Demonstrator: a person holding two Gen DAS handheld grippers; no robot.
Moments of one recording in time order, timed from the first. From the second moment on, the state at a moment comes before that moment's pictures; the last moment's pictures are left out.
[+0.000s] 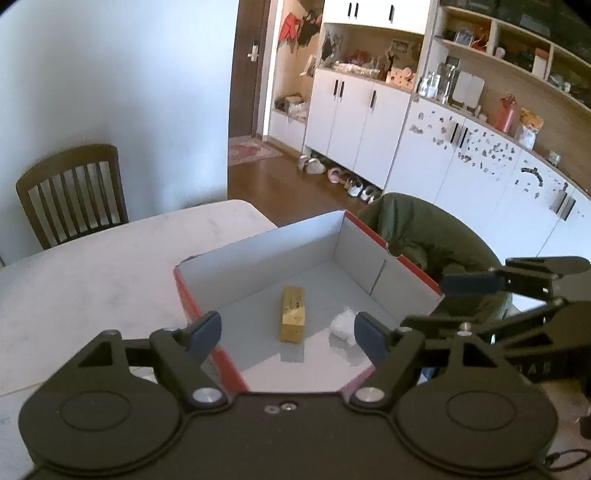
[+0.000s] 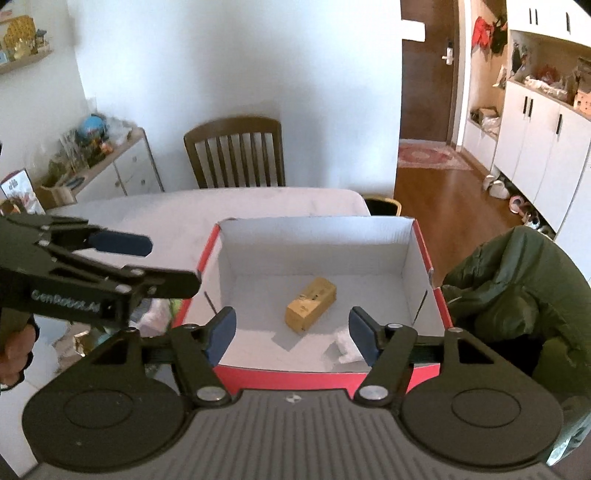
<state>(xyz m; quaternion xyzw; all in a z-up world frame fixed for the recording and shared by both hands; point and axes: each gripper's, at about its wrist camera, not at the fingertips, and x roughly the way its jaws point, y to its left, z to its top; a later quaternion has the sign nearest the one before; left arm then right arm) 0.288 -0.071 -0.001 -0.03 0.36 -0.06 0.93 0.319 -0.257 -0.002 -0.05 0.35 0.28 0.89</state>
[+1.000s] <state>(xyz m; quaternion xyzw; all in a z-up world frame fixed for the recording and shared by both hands) 0.163 0.032 0.003 -0.08 0.29 -0.05 0.95 0.217 -0.177 0.002 0.00 0.32 0.29 0.90</state>
